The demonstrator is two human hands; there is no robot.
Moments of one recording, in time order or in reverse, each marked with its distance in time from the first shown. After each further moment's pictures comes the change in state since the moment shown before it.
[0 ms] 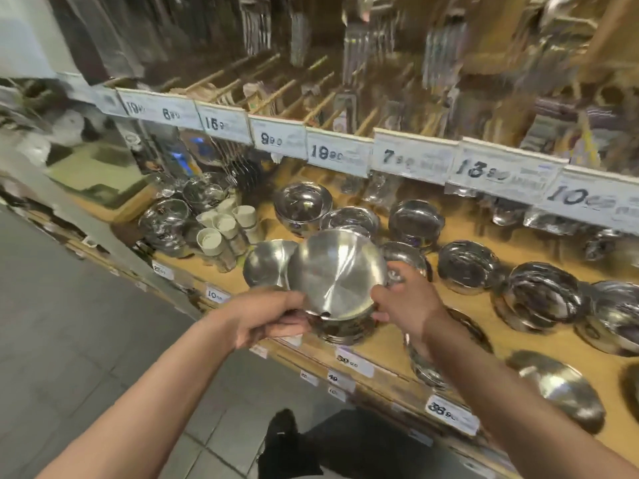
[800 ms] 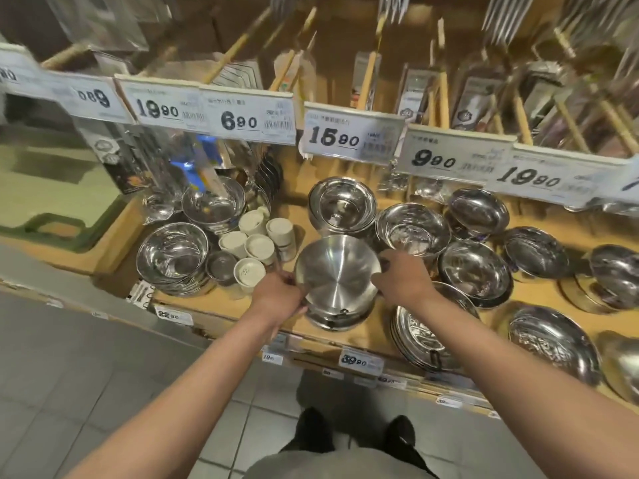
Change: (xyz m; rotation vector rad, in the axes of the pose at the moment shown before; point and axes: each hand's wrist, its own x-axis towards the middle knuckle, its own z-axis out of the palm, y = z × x) left_hand 0.137 0.038 -0.162 0.272 0.154 0.162; right_hand 0.121 -0.035 0.159 -0.760 0.210 0.030
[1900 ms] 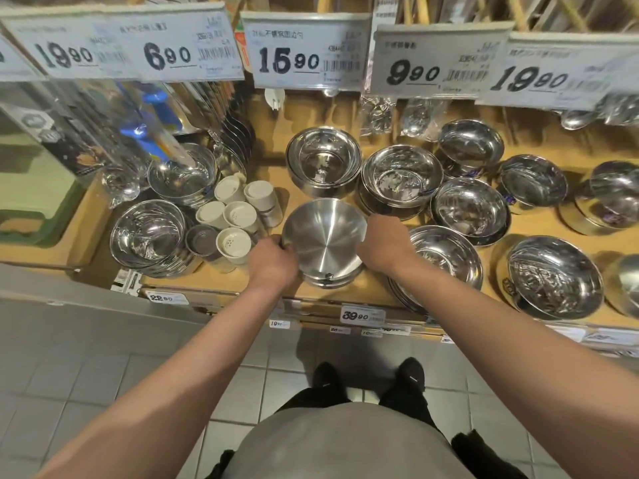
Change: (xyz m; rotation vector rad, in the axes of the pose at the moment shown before) left_hand 0.011 0.000 0.017 0.613 0.182 0.161; right_hand -0.005 -0.010 0.025 -0.234 -0.014 0.071
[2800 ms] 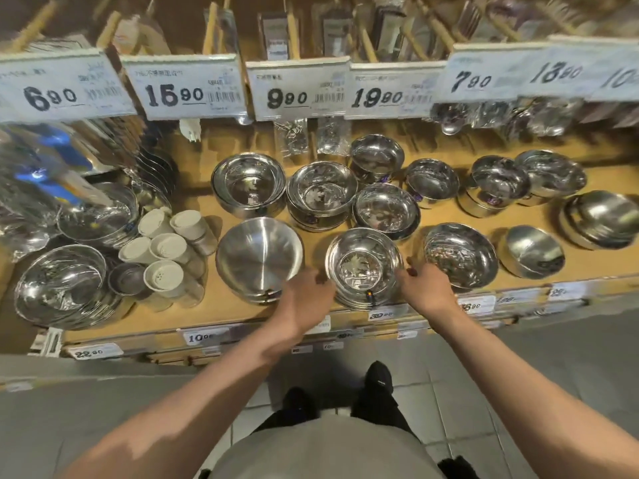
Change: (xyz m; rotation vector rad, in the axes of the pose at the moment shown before) left_hand -0.079 0.053 0.069 -0.219 -0.497 0.314; right_hand -0.083 0.154 0.009 0.468 0.202 0.395
